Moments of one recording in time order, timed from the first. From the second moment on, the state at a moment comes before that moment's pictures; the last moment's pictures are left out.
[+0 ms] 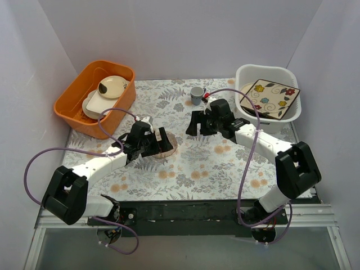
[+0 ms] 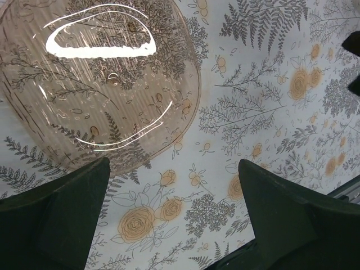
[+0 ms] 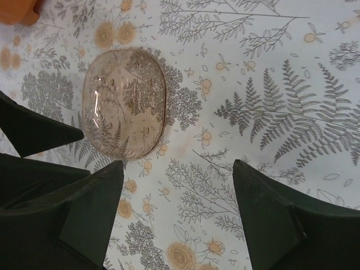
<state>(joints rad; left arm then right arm) -0.53 1.31 0.70 -0.15 0.12 -0.69 0.57 1.54 1.04 -0.16 -0.24 0.44</state>
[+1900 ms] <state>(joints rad) -0.47 1.19 0.65 -0.22 0.13 -0.70 0.70 2.04 1.13 0.25 -0.41 0.60</state>
